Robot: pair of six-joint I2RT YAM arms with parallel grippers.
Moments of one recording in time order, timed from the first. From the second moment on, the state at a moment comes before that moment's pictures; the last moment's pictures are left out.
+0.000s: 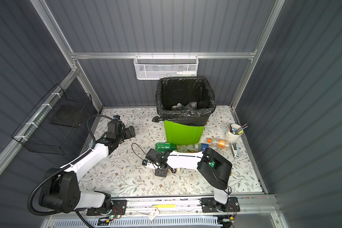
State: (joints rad) left arm -0.27 1.38 0.89 -0.15 -0.19 -0.33; right arm 1.09 1.83 1.17 -0.60 0.12 -0.36
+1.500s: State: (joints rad) left arm -0.46 1.36 0.82 -0.13 -0.10 -0.16; right arm 0.38 1.49 1.75 -0.44 0.05 -0.13
